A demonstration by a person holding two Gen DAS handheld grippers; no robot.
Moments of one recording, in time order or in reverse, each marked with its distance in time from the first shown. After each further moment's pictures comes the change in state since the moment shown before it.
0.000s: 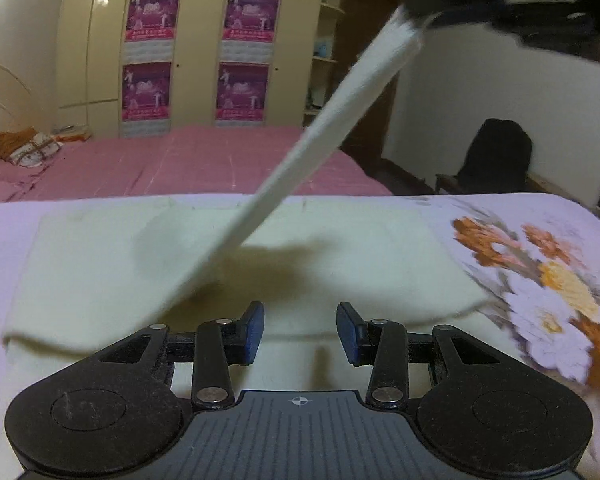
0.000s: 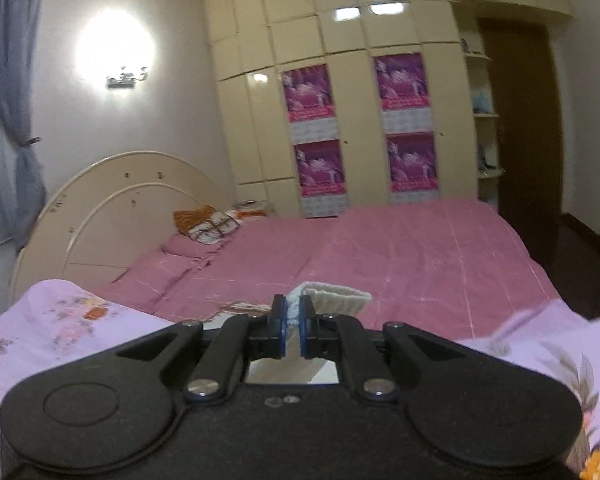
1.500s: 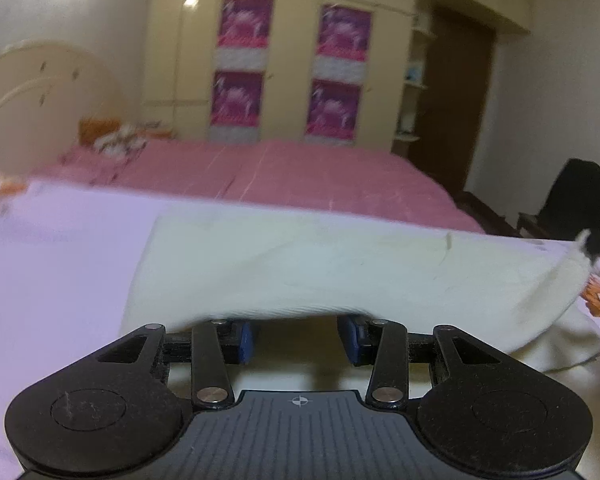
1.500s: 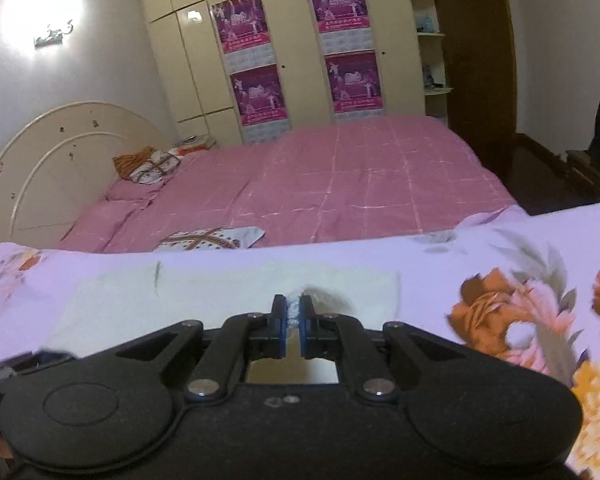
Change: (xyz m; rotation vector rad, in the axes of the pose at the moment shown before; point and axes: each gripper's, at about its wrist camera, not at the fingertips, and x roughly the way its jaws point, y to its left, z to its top) left arm -0.001 0.063 -0.008 -0.103 -0.079 0.218; right arm 0.029 -0.066 -0.067 0.125 0.207 -0.147
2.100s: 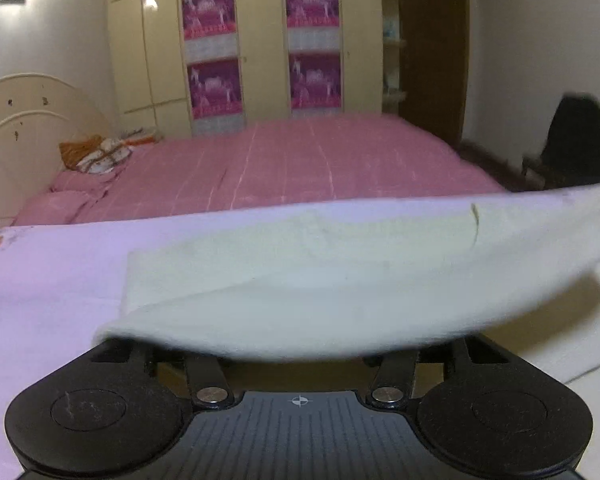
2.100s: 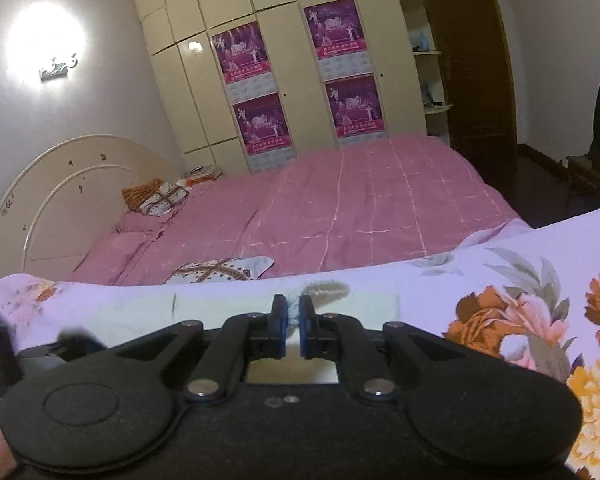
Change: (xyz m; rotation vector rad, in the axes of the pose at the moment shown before) left arm 0.058 -0.004 0.033 0.137 0.068 0.013; right arm -0.018 -0.013 0.014 0.045 -0.077 0.017
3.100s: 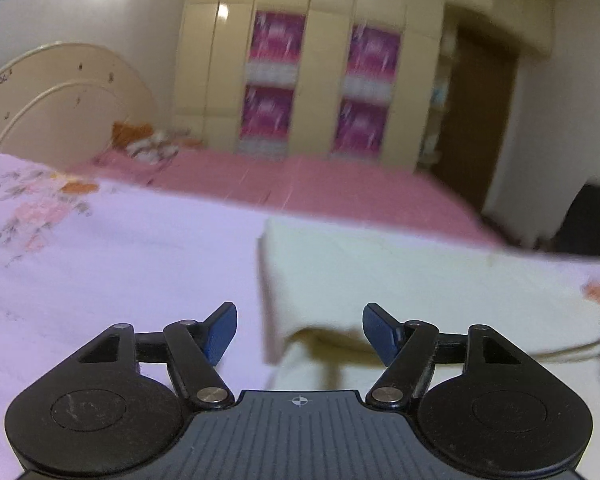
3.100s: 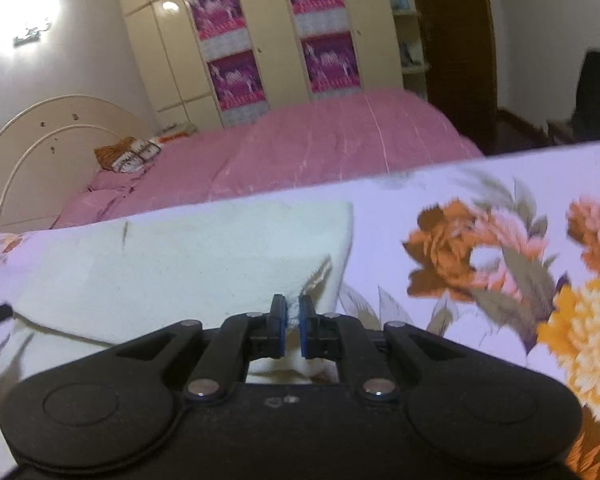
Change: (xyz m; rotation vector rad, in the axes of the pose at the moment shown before) left arm -0.052 0.079 -0.061 -0.183 -0.026 0.073; right arm 0.015 -0.026 -0.058 -0.012 0.113 -0.070
